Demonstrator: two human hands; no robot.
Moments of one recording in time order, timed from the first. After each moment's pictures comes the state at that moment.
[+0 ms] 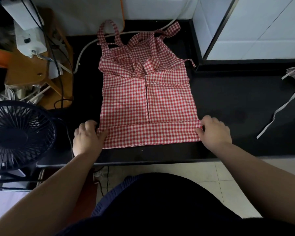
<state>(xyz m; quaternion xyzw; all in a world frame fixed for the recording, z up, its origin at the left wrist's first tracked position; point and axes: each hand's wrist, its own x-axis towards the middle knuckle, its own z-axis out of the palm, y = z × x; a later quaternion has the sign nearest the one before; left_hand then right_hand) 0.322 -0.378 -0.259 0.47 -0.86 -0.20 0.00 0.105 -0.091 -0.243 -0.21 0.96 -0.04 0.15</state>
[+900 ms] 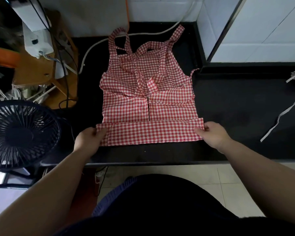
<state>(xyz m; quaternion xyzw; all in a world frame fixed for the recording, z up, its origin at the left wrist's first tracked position) 0.325 -0.390 -0.253 0.53 -0.75 -0.39 -0.03 0.096 -0.099 -0.243 -0.09 0.91 -0.24 0.34</state>
